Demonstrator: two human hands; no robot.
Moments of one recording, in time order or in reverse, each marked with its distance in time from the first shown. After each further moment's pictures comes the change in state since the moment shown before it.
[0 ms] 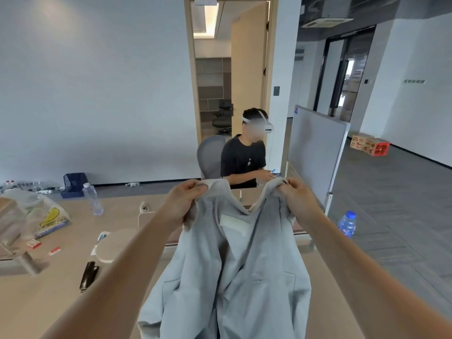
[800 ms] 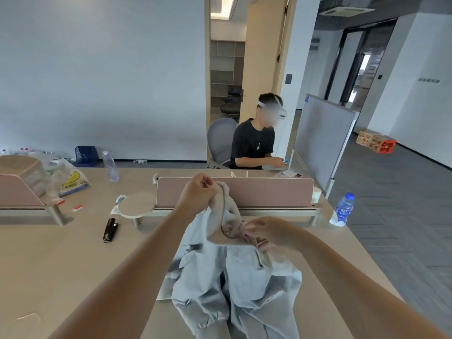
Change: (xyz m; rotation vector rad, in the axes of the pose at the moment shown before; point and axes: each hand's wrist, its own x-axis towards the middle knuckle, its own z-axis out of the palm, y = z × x) left_hand -0.103 -0.046 -0.003 0.157 0.167 -0.015; right_hand -0.151 0.044 0.061 -0.435 -0.718 0.163
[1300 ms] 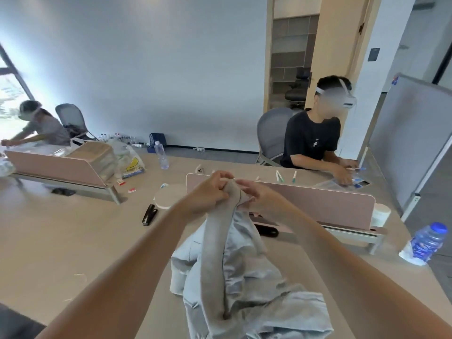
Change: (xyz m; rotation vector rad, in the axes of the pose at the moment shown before) left_hand 0.051 0.024 0.044 0.112 -0.093 -0.129; right_hand 0.140 -0.014 -0.077 0.235 -0.180 -0.518
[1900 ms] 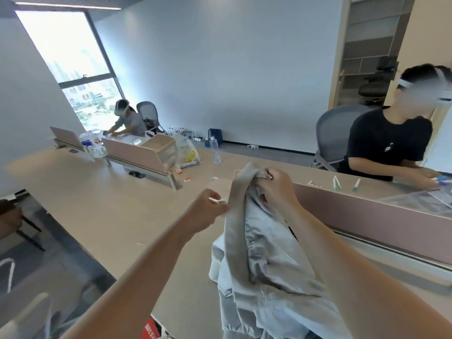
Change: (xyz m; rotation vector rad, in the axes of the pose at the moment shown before) left_hand -0.076 -0.032 -0.031 0.048 0.438 -0.311; right_hand 0.057 -0.030 0.046 -0.036 0.309 -0.030
